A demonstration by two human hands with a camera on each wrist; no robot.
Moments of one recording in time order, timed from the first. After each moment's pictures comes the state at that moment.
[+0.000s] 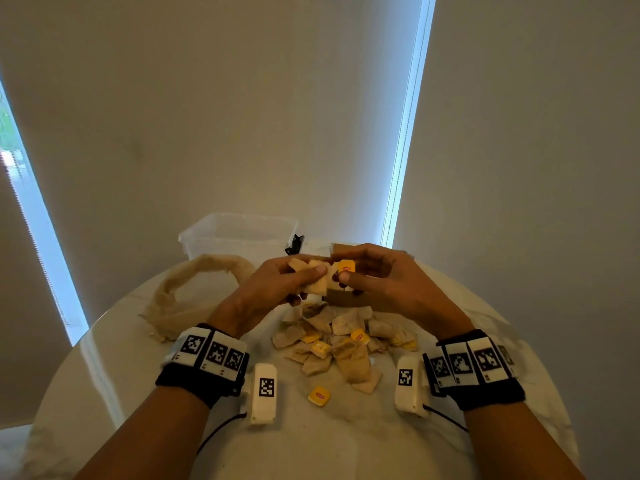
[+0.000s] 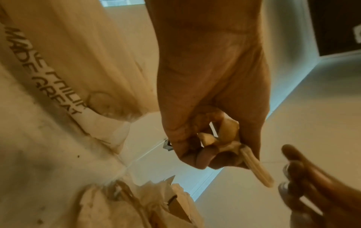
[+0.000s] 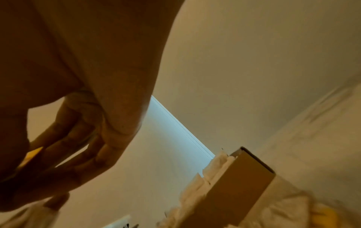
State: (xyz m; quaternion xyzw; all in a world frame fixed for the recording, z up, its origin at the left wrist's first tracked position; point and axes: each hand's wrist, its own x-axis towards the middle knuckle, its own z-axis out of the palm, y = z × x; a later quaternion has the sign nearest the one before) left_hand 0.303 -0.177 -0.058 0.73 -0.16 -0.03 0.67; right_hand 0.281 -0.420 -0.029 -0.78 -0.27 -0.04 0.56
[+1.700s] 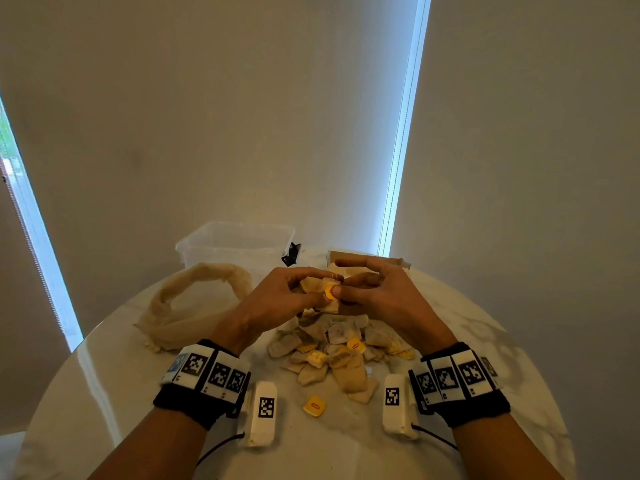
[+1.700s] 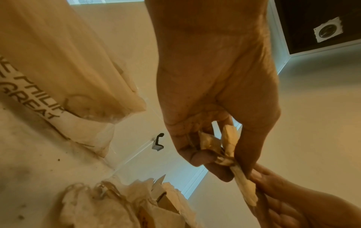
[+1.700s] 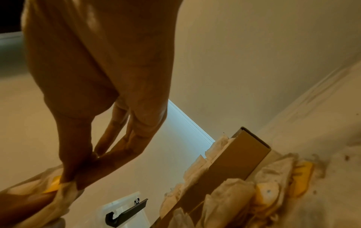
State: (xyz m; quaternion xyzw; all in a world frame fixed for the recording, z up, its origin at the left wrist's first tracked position) left_hand 0.291 -0.191 -0.050 0.78 -0.24 0.03 0.58; right_hand 0.288 -0.415 -0.042 -0.77 -0.19 -0.05 0.60
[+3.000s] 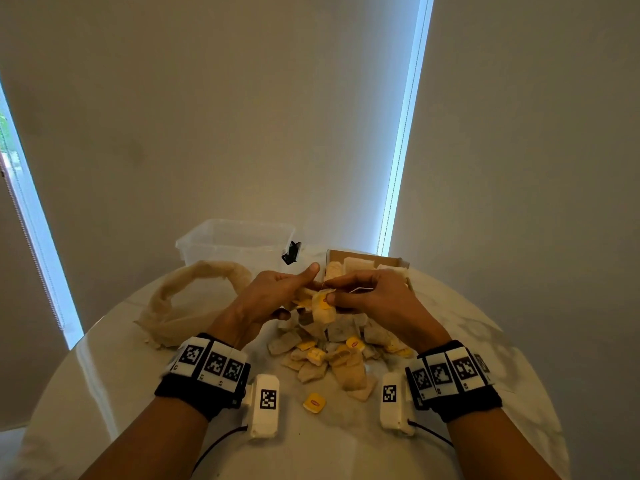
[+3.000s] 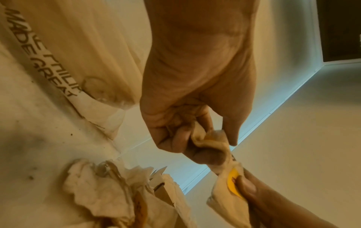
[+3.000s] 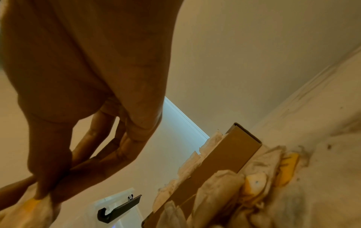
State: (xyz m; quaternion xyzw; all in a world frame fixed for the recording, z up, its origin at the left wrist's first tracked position) left_hand 0.299 -0.184 -0.055 0.76 -0.06 -0.03 0.65; right_hand 0.291 -0.410 -0.047 -0.78 -0.21 -0.03 0.58
